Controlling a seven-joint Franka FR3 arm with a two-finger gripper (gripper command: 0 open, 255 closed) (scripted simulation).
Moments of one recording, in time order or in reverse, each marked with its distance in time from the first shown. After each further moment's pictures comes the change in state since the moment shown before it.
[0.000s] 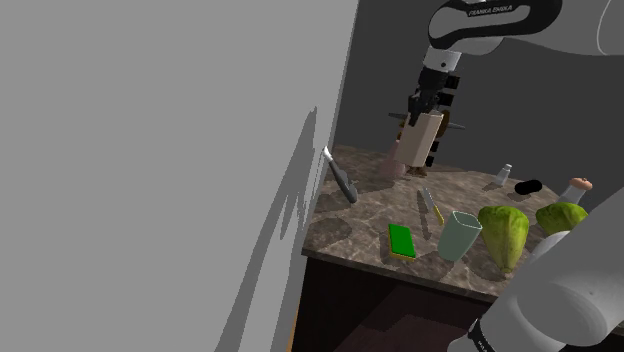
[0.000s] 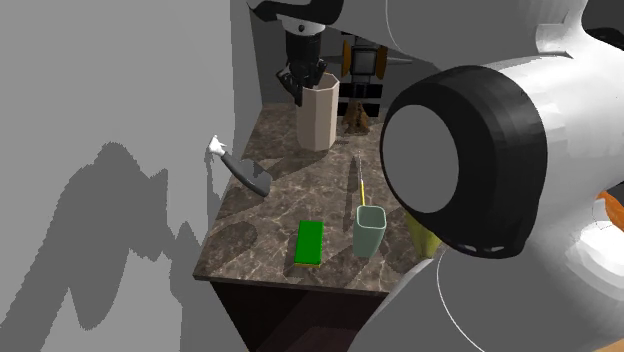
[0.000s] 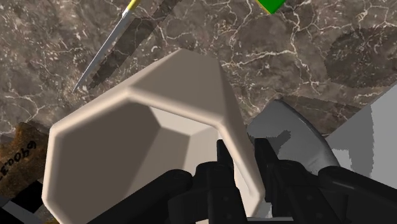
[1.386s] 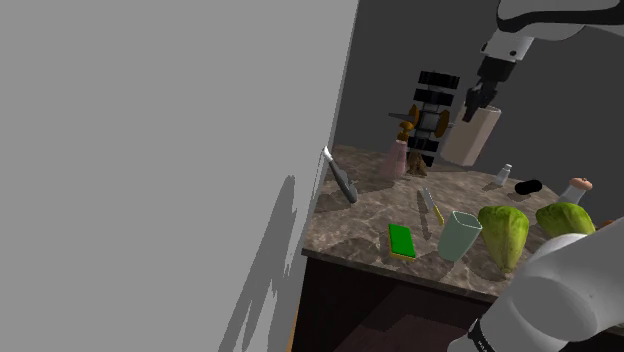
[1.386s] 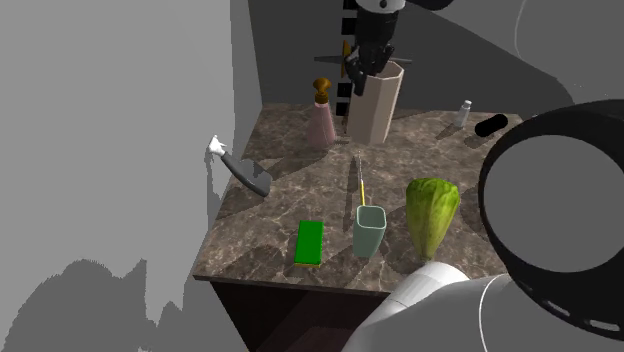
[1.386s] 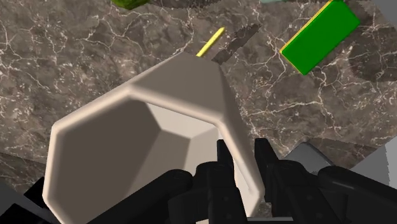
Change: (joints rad) arm -0.092 -0.220 -0.082 -0.043 -0.106 -0.150 -0.156
